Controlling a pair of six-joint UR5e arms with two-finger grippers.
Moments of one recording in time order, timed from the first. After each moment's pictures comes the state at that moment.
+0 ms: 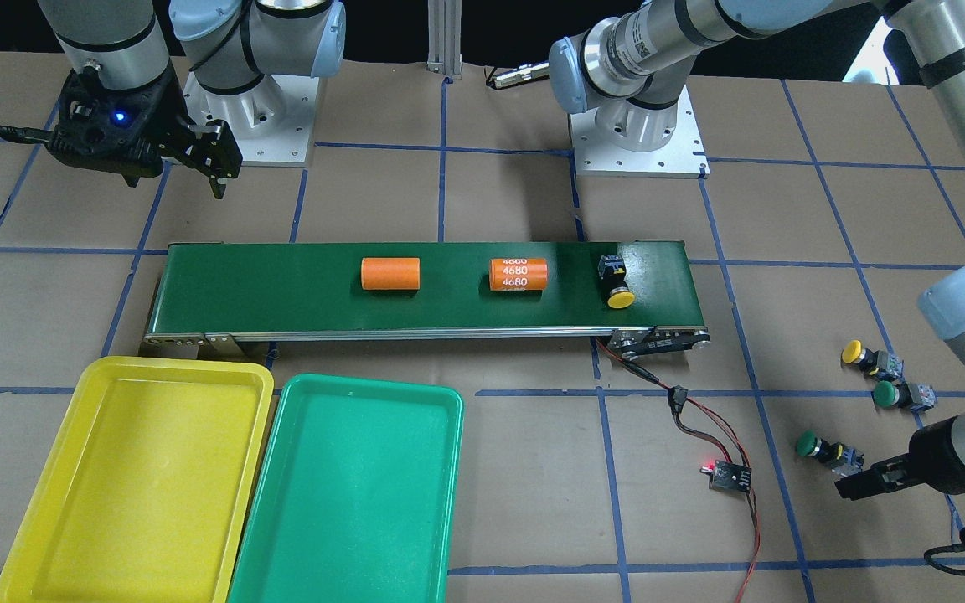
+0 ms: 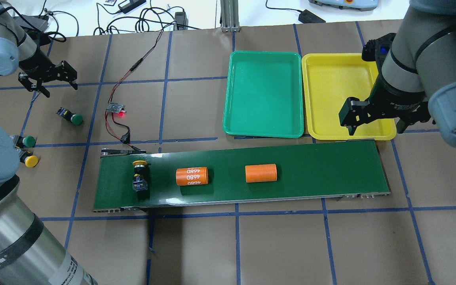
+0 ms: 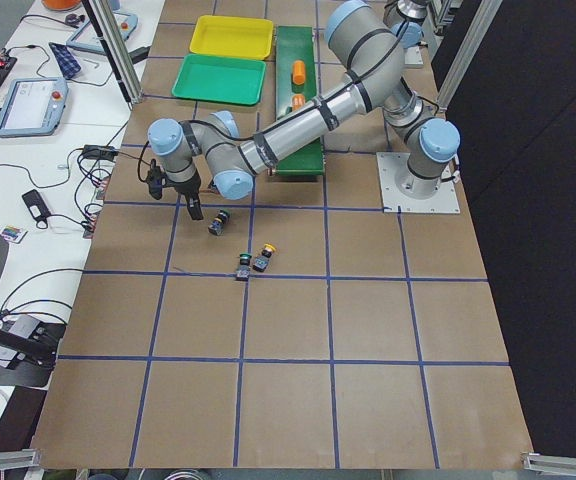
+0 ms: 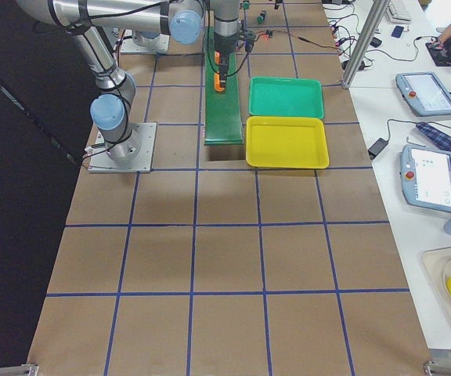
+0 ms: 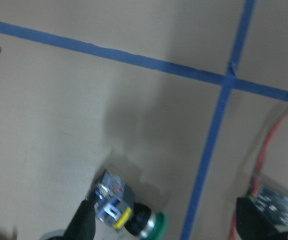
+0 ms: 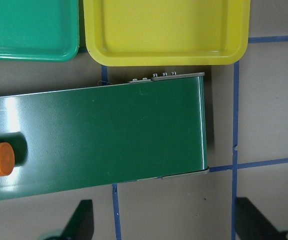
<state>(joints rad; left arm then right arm) -1.13 -2.25 -1.29 -1.23 1.56 0.17 1.53 -1.72 1.82 -1.63 -1.69 0.02</state>
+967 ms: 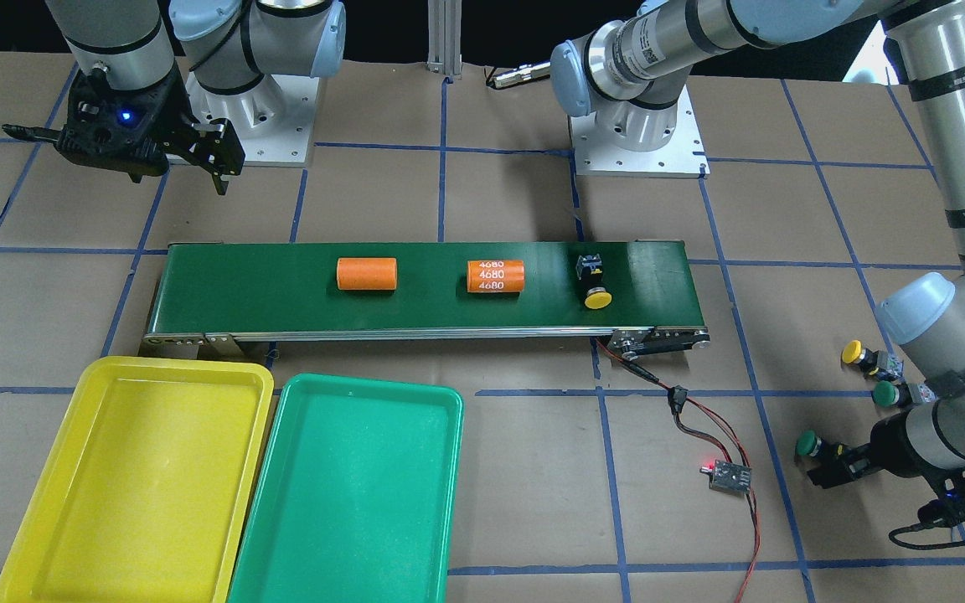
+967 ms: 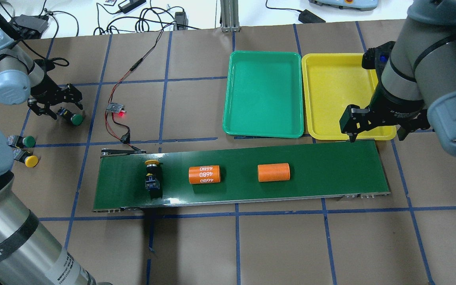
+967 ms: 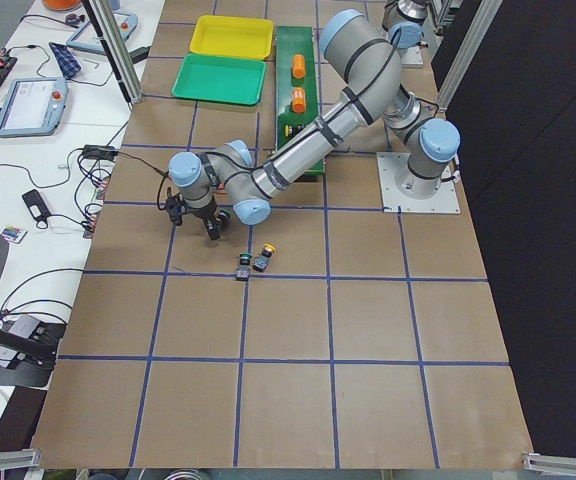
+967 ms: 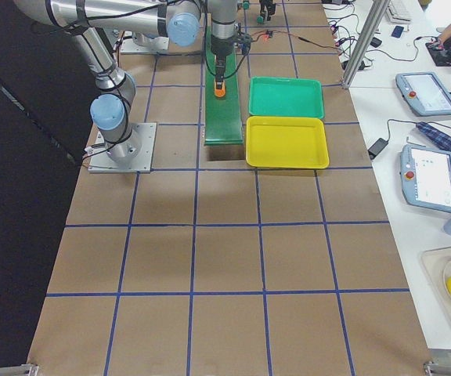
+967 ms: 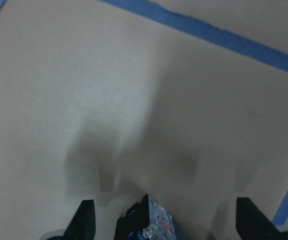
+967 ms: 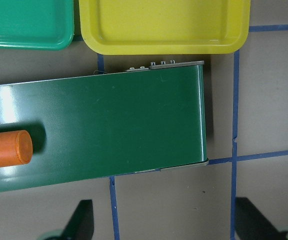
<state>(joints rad) -1.09 -2.26 -1.46 -1.07 1.55 0.12 1.53 -1.74 1.85 -1.63 -1.70 0.02</state>
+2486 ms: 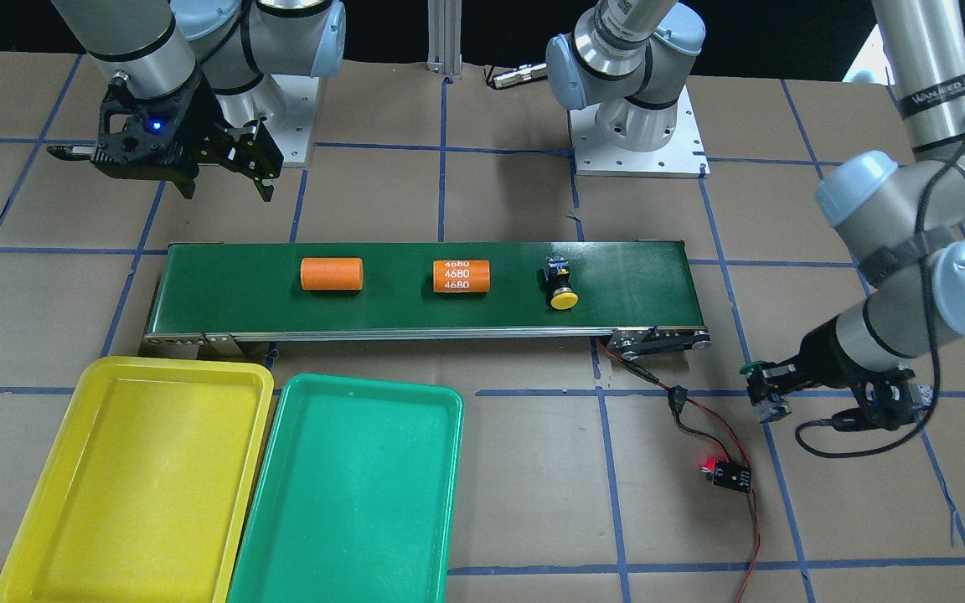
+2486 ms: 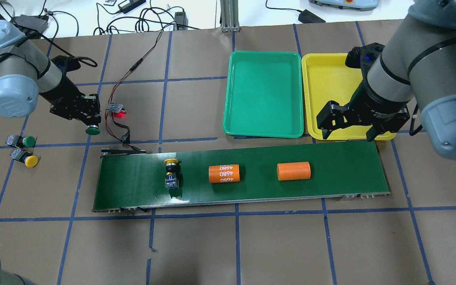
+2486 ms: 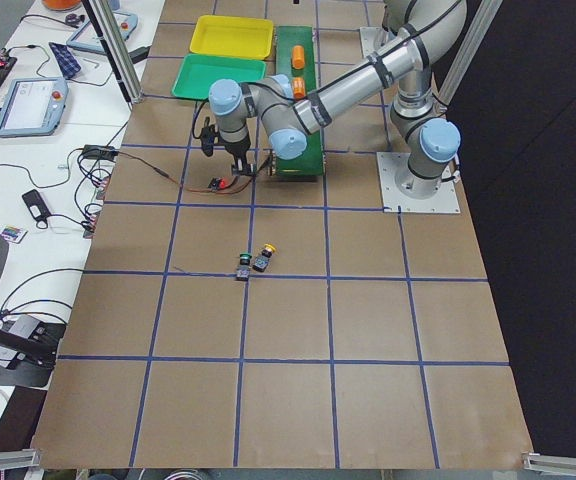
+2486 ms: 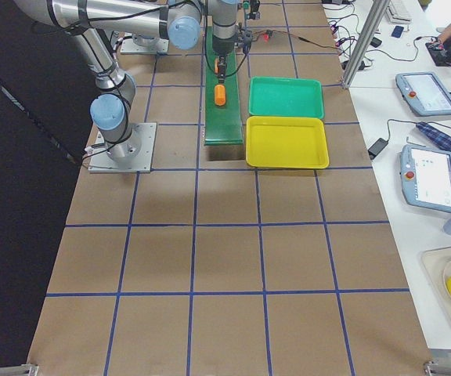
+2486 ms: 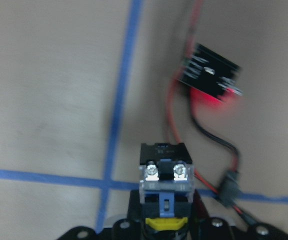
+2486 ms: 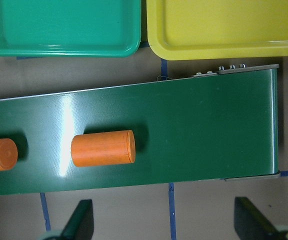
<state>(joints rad) -1.27 -1.84 -1.78 -1.17 1.48 0.24 1.53 -1.72 1.86 -1.67 -1.50 0.03</state>
